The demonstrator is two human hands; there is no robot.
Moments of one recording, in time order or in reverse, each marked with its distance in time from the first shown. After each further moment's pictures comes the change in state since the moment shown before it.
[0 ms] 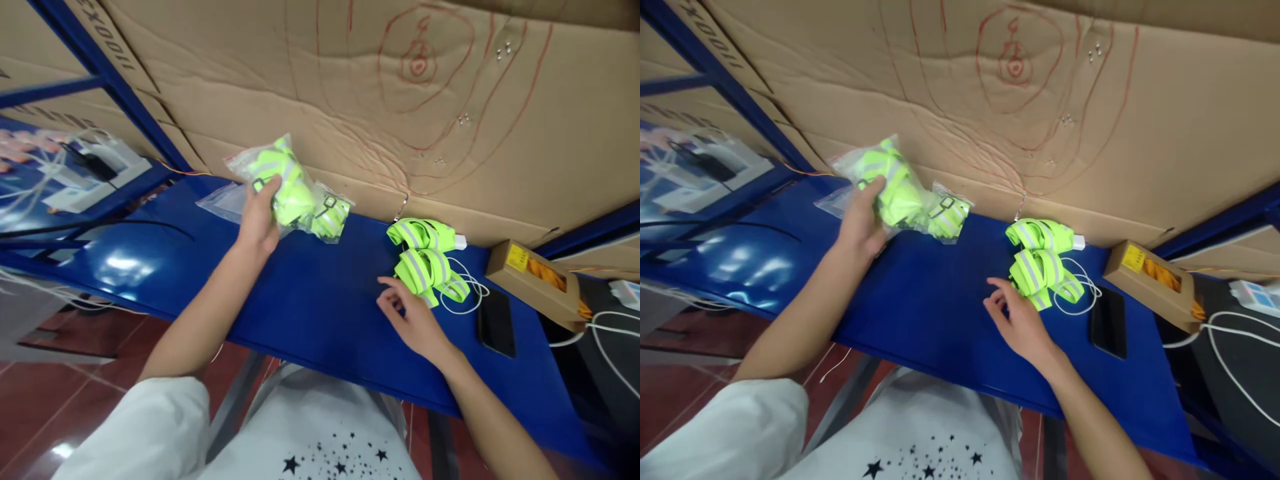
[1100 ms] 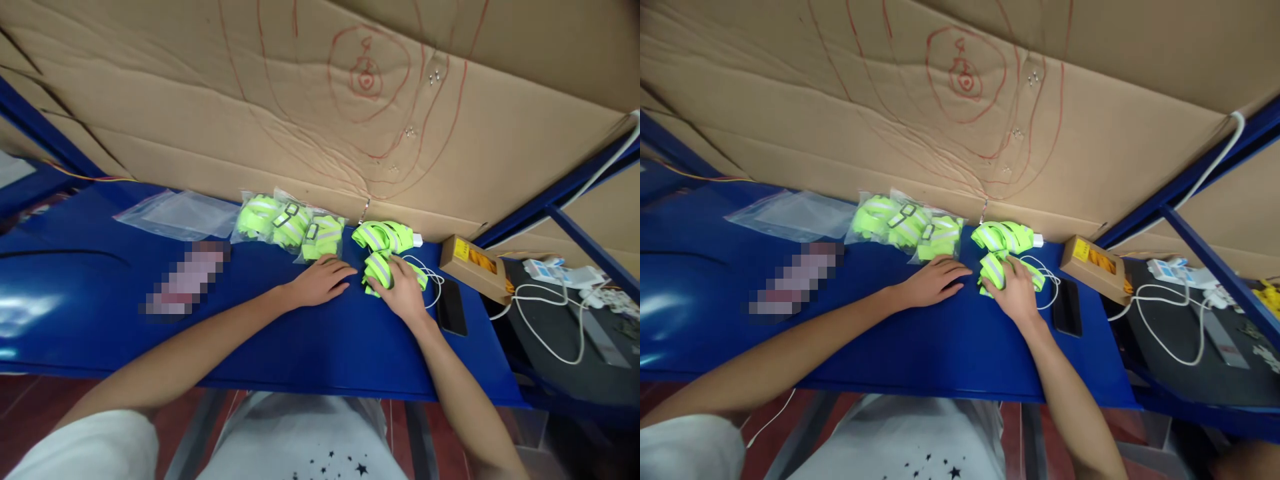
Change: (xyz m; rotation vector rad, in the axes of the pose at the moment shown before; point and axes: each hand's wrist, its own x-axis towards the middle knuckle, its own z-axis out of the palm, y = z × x) left_hand -0.079 -0.094 0.074 0.786 -1.089 0.762; right_hand 0.027 0.052 -0.032 -0.357 0.377 0.150
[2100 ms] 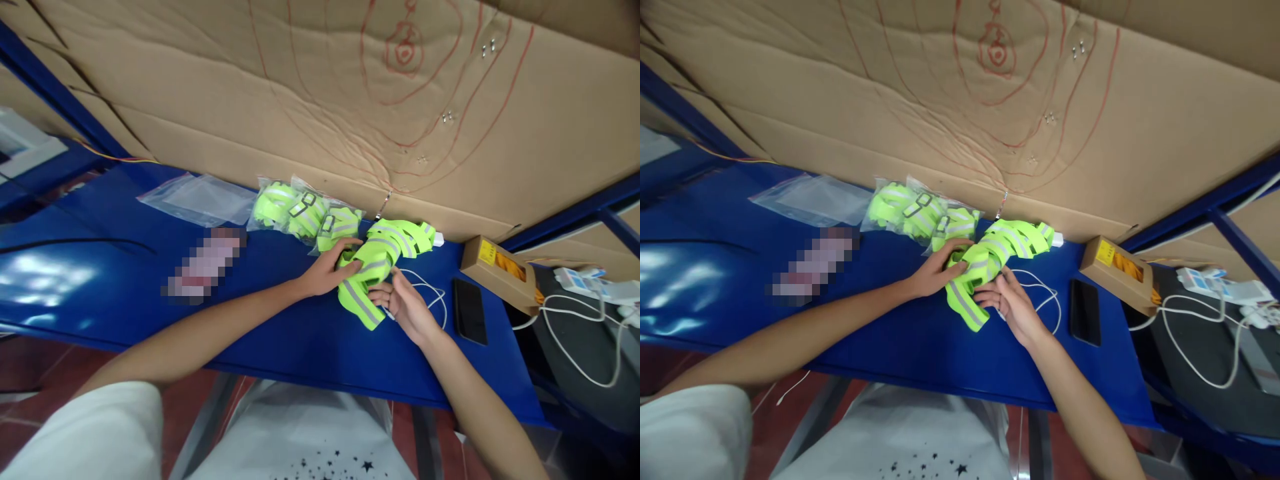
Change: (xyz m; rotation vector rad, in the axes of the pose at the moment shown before) left_hand -0.005 0.004 -0.010 -0.665 0.296 -0.341; right_hand -0.016 -0.046 0.001 1.351 -0.410 0.543
